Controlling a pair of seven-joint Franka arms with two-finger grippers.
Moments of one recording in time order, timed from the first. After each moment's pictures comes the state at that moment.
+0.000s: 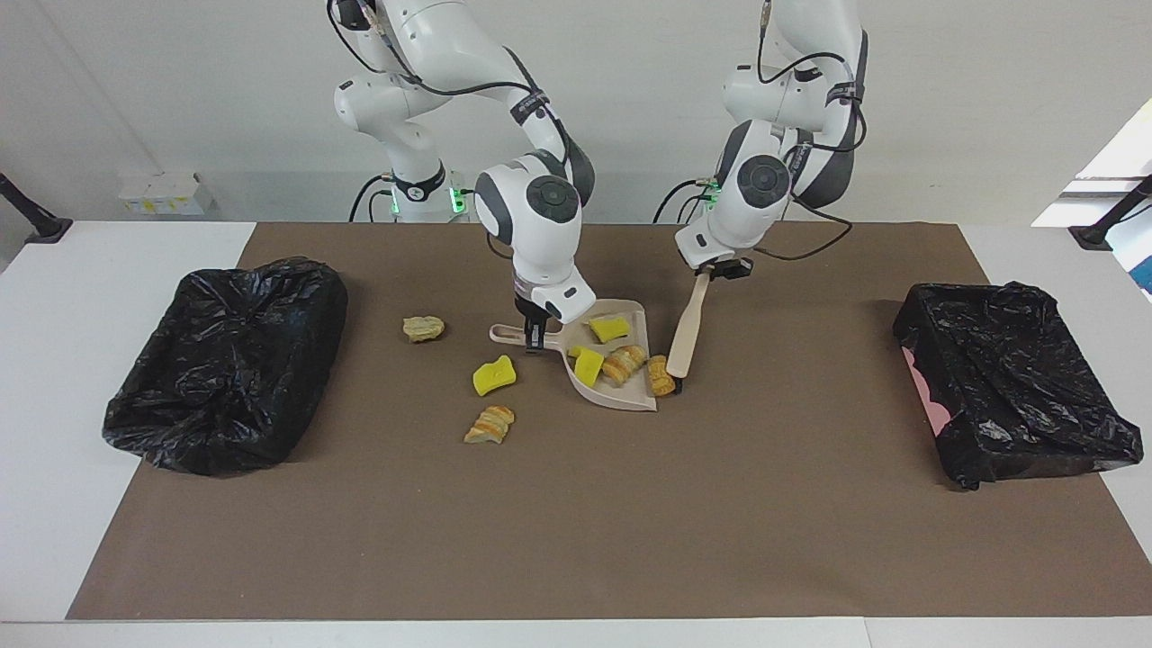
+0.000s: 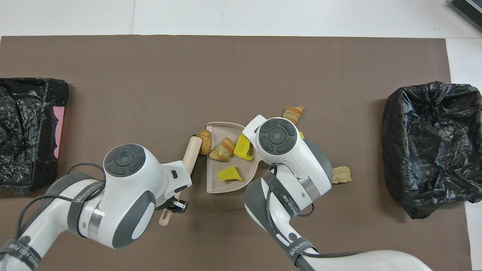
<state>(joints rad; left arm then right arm) -0.48 -0.08 -0.05 -2.29 -0.18 1.93 -0.05 0.58 0.29 -0.05 -1.90 -0.11 2.10 -0.96</state>
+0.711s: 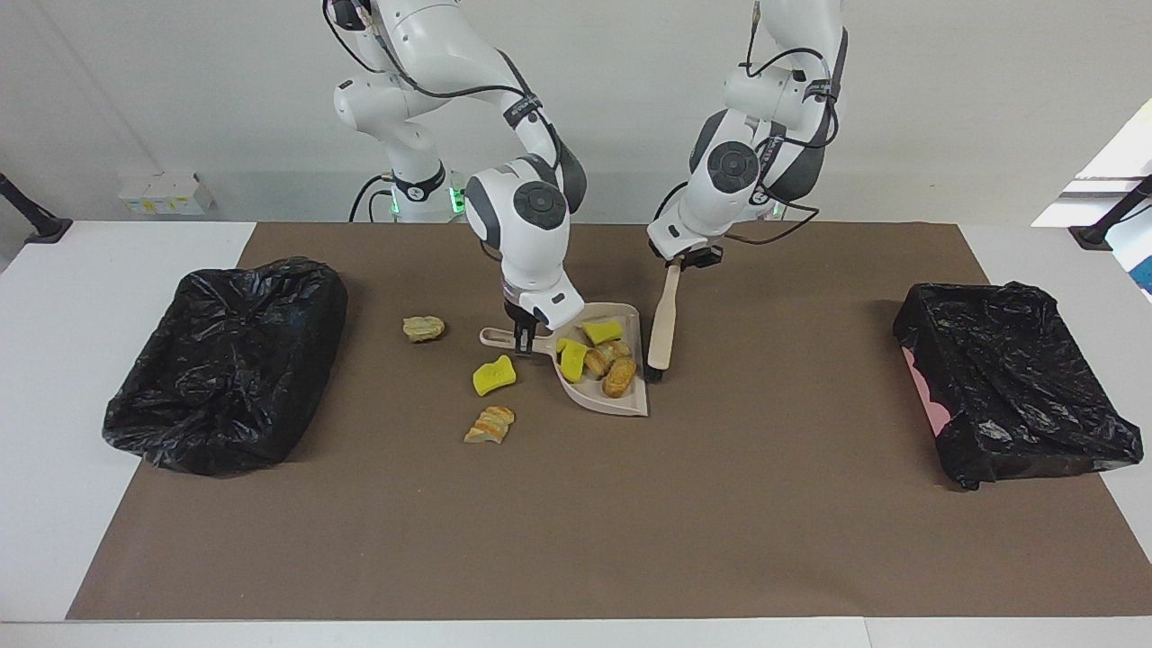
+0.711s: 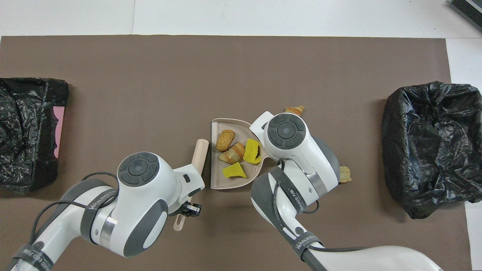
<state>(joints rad) -0.55 -0.08 -0.02 -2.29 -0.21 1.94 -0.16 0.54 0.28 -0.05 -1.91 -0.11 2.10 -0.97</state>
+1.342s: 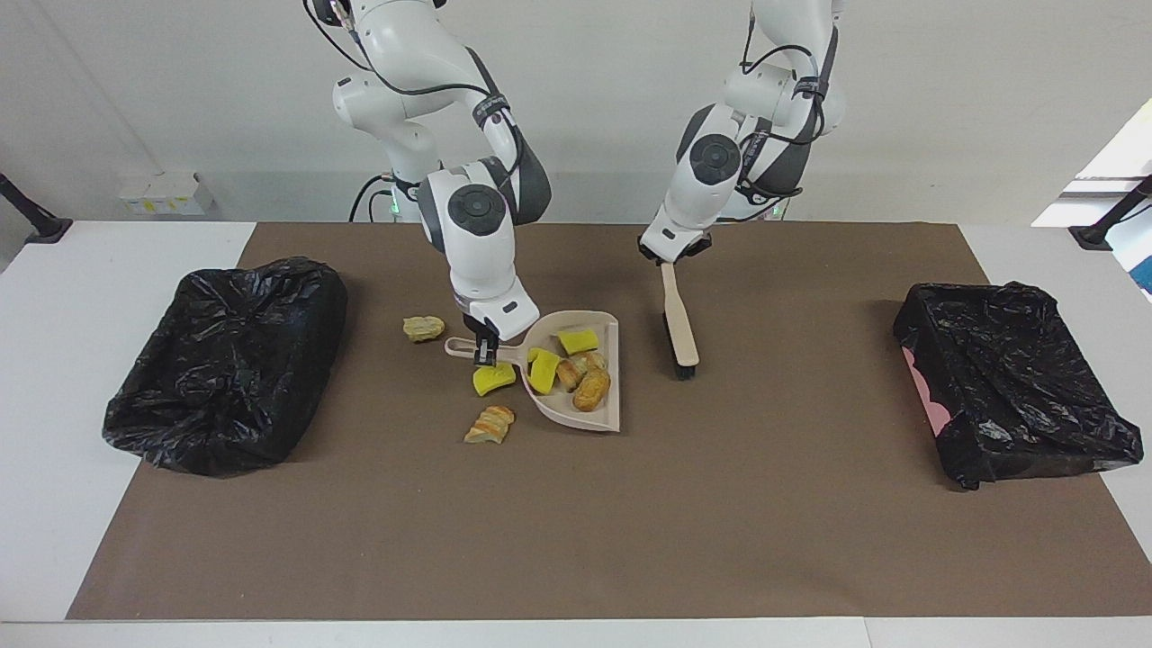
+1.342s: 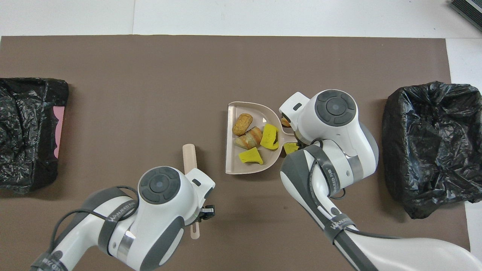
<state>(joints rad) -0.66 -0.10 -0.05 -2.33 -0.21 1.99 -0.65 0.40 0.24 -0.05 -1.88 -0.05 2.10 -1.13</state>
